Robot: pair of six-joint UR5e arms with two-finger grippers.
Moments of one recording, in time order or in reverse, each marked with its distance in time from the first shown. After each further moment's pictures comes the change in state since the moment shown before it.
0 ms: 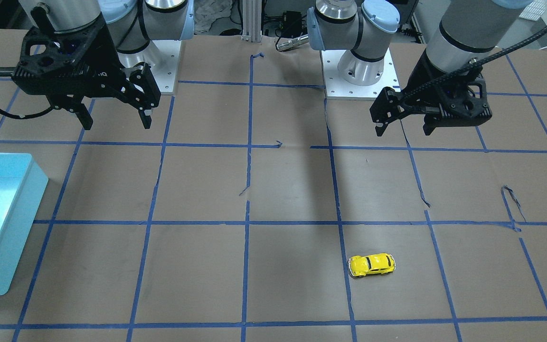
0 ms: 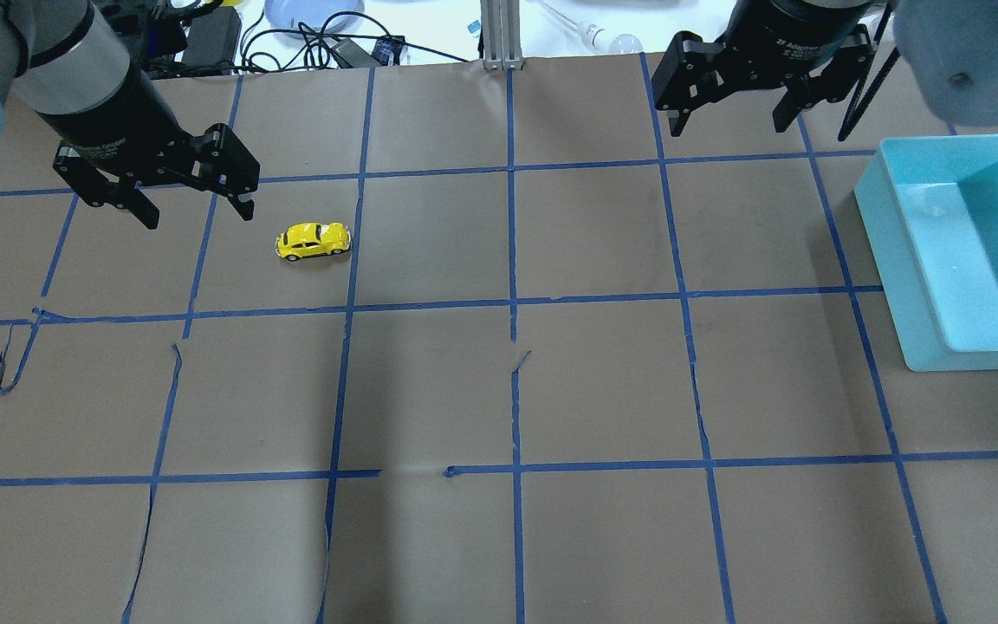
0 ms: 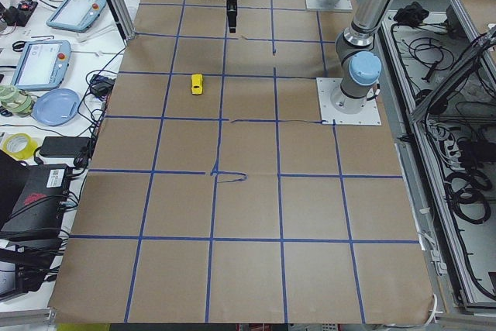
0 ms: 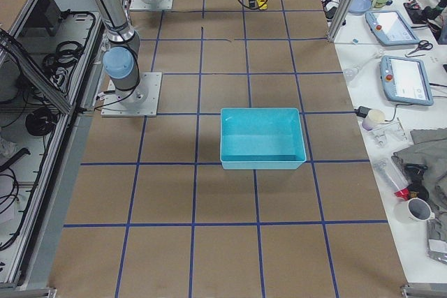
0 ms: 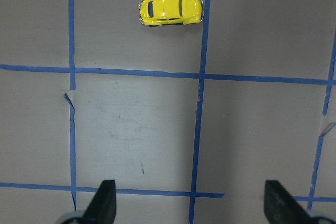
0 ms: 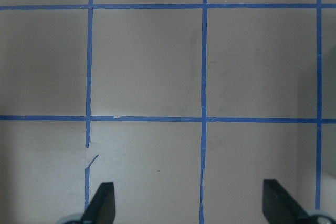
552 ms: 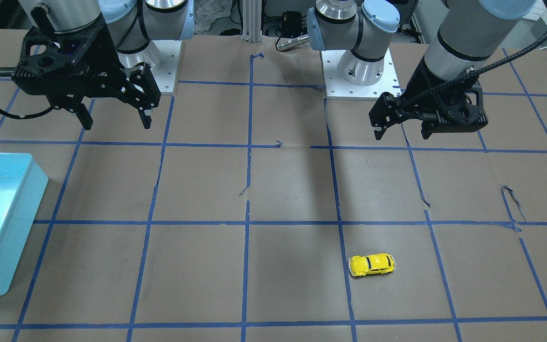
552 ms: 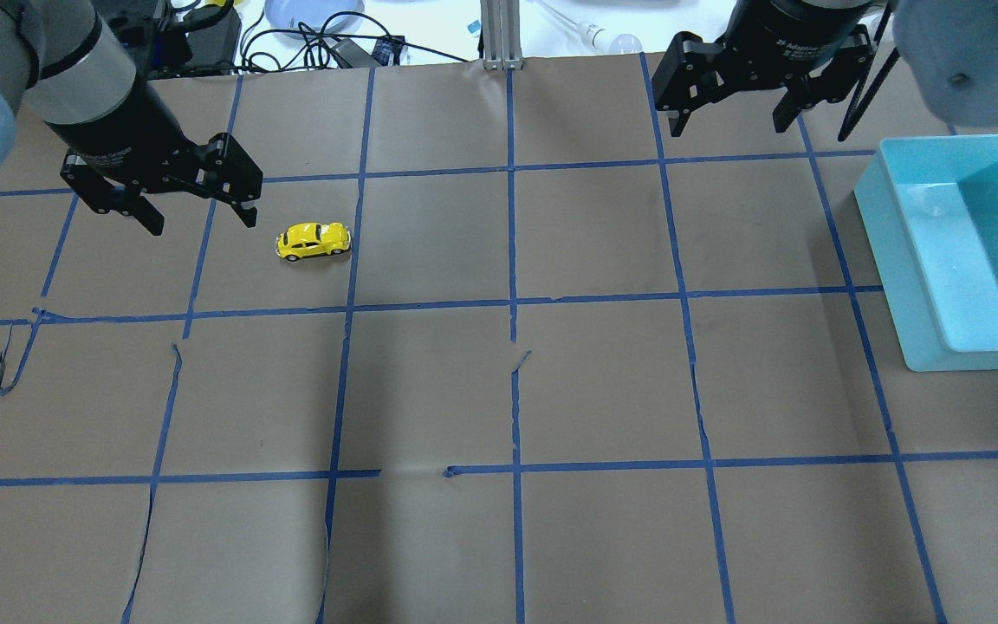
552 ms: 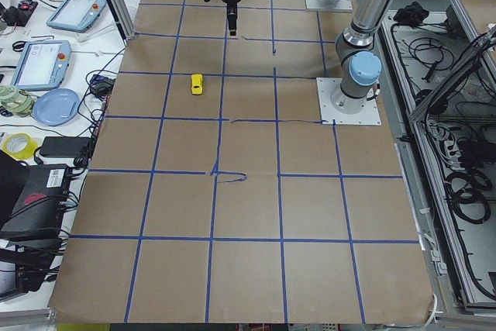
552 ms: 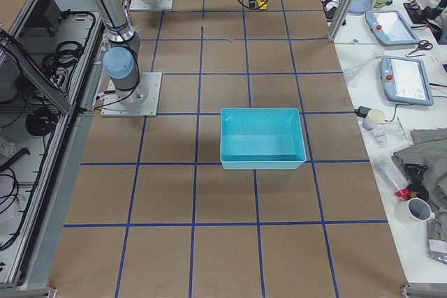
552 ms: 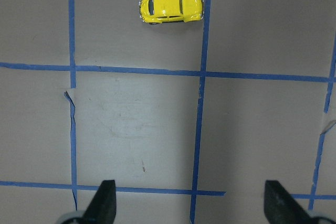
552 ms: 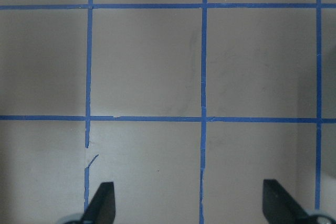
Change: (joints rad) left arm 0.006 -0.009 -0.025 0.035 -0.002 0.007; right arm 0.000 0.000 0.001 0.000 -0.001 0.000
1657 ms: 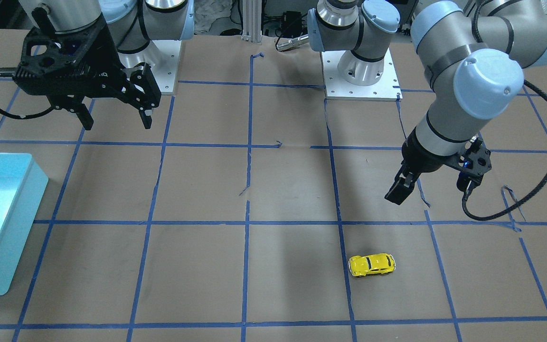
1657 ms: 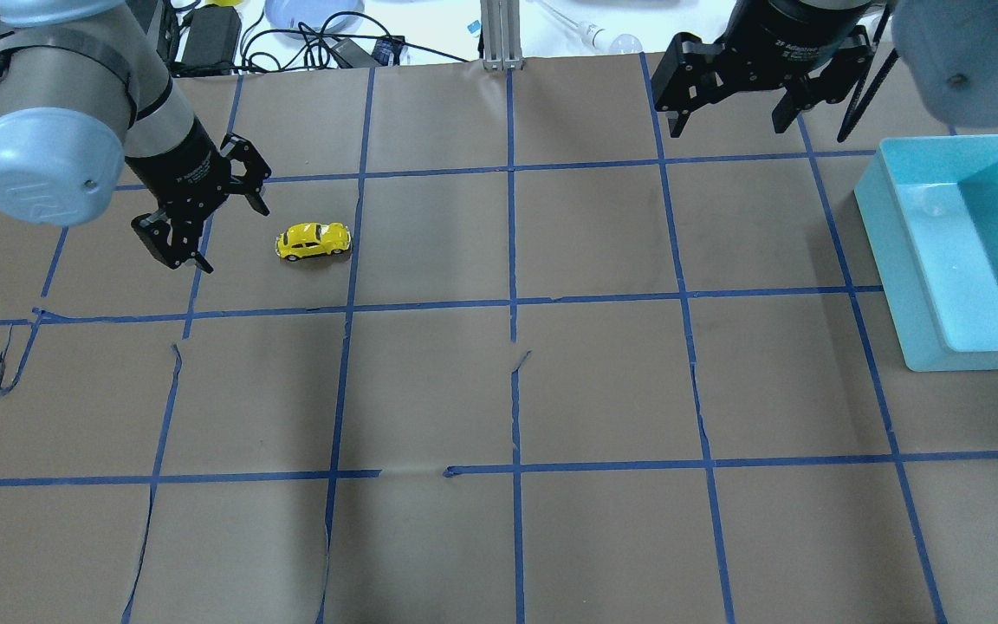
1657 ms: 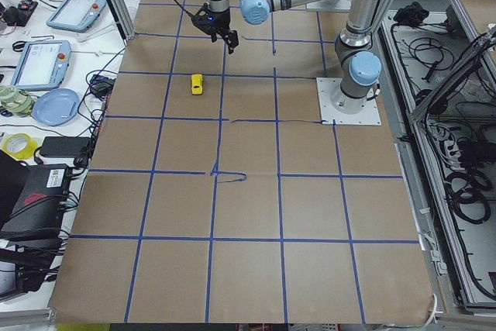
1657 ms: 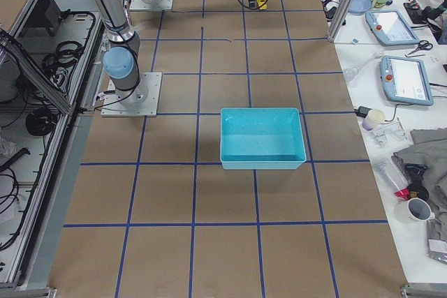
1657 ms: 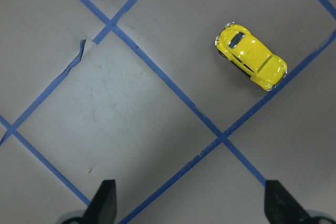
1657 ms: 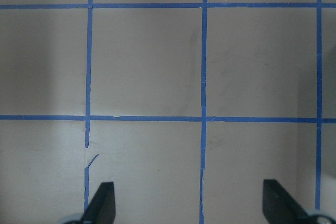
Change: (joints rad) left arm 0.021 -0.177 -0.068 0.201 0.031 -1.012; right arm 0.001 0.000 0.001 -0.001 0.001 0.001
